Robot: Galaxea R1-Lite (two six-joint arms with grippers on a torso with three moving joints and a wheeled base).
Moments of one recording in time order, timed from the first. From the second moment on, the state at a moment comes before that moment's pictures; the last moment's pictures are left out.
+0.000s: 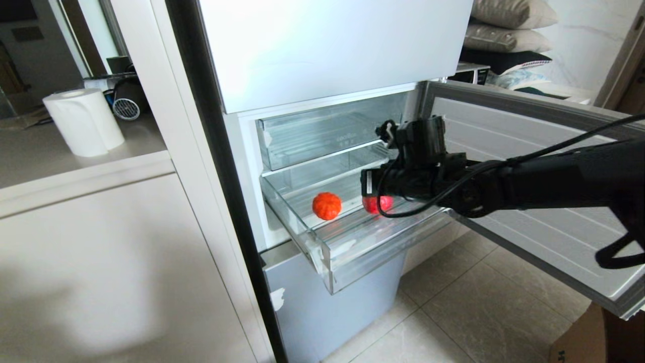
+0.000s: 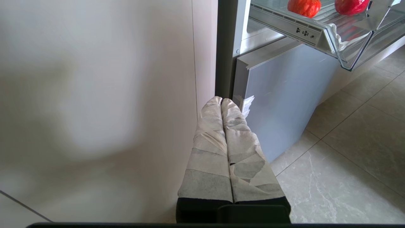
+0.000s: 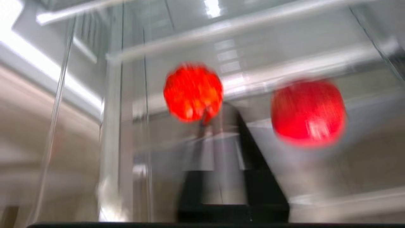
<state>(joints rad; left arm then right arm) 0.00 0.00 -0.01 0.03 0.00 0.01 0.52 2.11 -1.58 -0.20 -0.06 0.18</state>
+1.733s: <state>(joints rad) 0.00 0.00 -0.01 0.03 0.00 0.01 0.53 2.09 -1.07 -0.47 -0.13 0.16</state>
